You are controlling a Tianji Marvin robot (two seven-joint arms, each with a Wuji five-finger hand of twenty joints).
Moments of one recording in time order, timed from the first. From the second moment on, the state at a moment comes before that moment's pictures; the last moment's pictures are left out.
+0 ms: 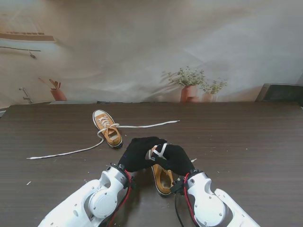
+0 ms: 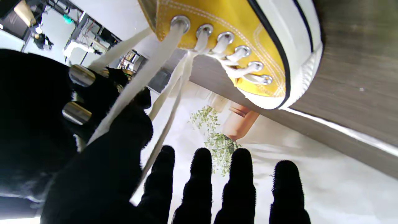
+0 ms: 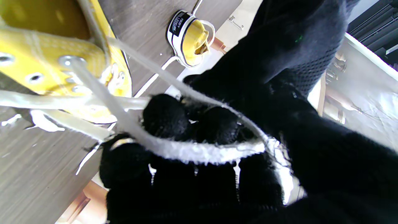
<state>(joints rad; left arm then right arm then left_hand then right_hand) 1.50 -1.15 -0.89 -1.50 0.65 -0.22 0.35 -1.70 -1.19 1.02 -1.65 -0.35 -0.21 -0.28 0.82 -0.40 0.45 -0.04 0.48 0.00 0.31 0.21 0.47 0.12 0.31 0.38 0.39 0.23 0.41 0.46 0.06 0.38 0.73 0.60 0.54 -0.64 1.11 -0.29 0.89 -0.11 1.04 0.25 1.21 0.03 1.18 0.75 1.19 0.17 1.30 0.53 0.79 0.39 1.63 0.82</state>
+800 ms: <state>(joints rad) 1.60 -1.16 -1.08 -1.62 0.75 -0.22 0.41 -1.67 -1.19 1.01 -1.61 -0.45 -0.22 -0.37 1.16 -0.17 0.03 -0.03 0.69 0.00 0.80 0.35 0.57 0.12 0.37 0.39 0.44 0.26 0.46 0.46 0.07 0.39 0.83 0.56 0.54 -0.58 1.11 -0.29 0.87 -0.11 1.04 0.23 1.26 0.03 1.20 0.77 1.24 0.17 1.31 0.53 0.88 0.39 1.69 0.81</state>
